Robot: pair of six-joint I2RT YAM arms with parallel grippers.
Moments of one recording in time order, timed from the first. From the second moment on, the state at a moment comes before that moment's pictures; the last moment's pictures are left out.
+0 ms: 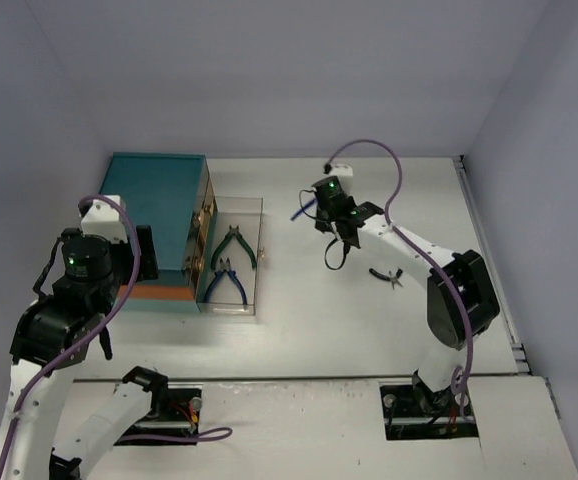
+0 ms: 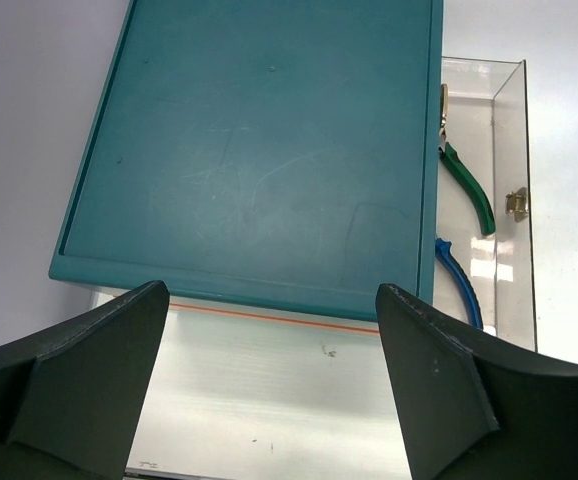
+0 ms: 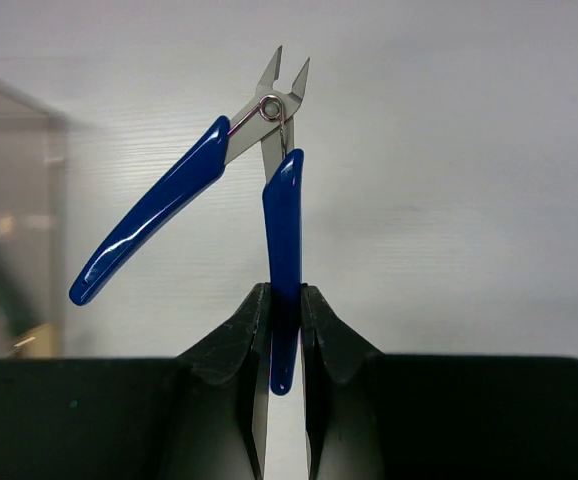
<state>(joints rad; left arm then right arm) -0.31 0.74 1.25 -0.97 -0.38 -0.12 0.56 1.75 1.30 -0.34 0.37 0.47</state>
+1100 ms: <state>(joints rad) -0.31 0.69 1.22 -0.98 -0.40 -0.11 0.77 1.80 1.32 -0.23 0.32 0.42</state>
